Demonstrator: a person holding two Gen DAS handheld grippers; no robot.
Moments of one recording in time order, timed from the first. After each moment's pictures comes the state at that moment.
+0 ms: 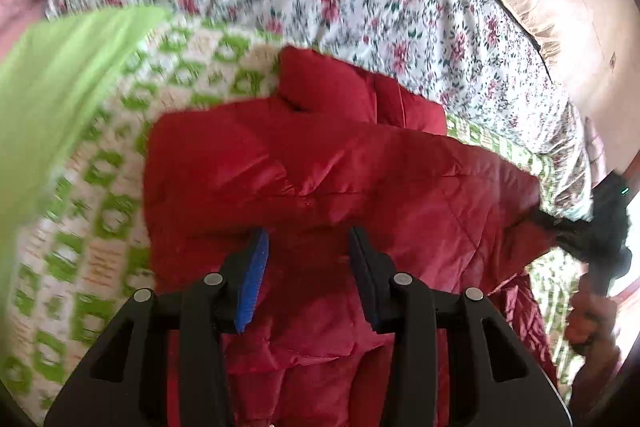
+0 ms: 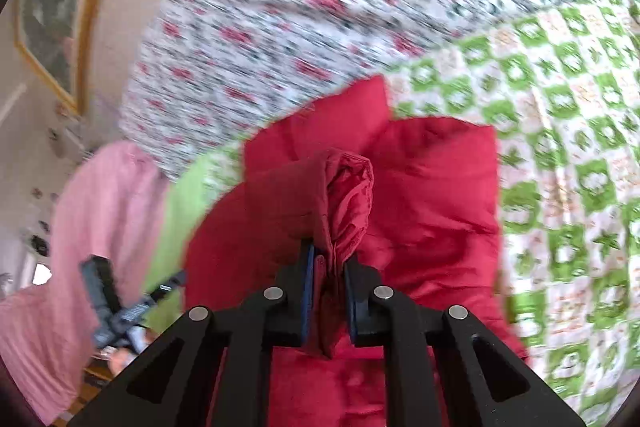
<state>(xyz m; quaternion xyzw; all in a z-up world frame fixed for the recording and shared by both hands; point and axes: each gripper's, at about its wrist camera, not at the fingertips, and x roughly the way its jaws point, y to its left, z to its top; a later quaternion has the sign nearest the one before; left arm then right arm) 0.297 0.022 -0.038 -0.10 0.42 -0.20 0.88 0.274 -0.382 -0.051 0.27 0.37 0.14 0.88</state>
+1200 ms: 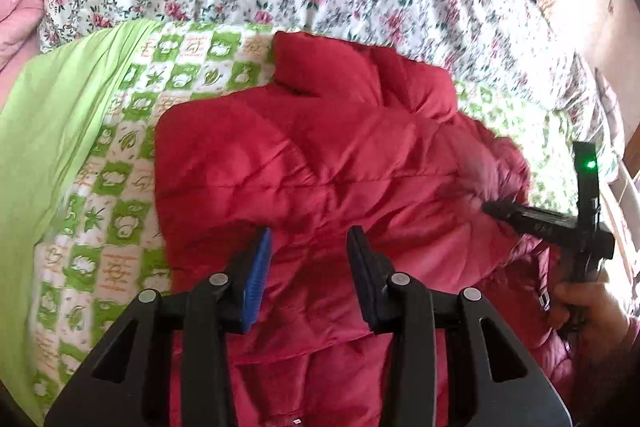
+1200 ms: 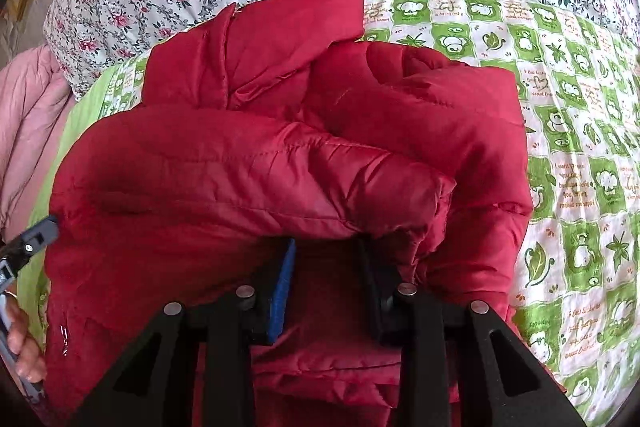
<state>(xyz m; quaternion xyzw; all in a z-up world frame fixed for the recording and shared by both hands) 0.283 0.010 -0.043 0.00 0.43 -0.19 0.88 0.302 -0.326 -0.121 0.11 0.44 0.05 0.89</state>
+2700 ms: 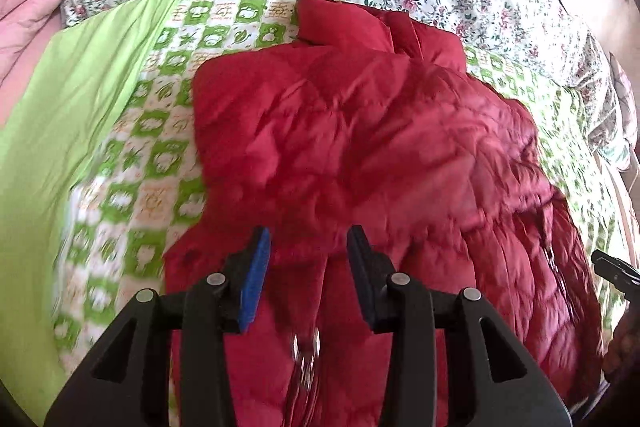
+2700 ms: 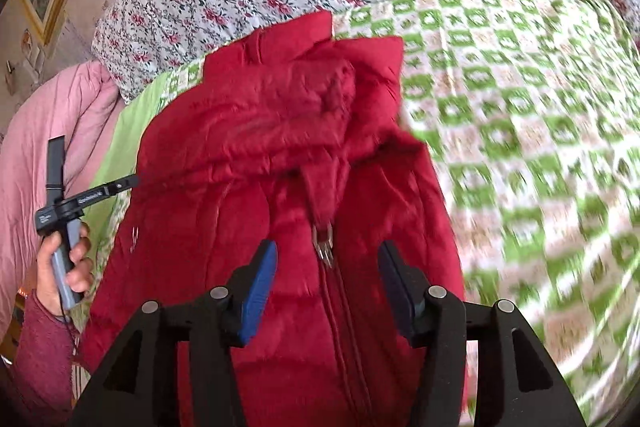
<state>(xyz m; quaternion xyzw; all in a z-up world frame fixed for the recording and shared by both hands) 0.230 0.031 -0.032 0.01 0.47 -0.15 0.87 0.104 -0.374 -0.069 0.16 0.42 0.07 0.89</state>
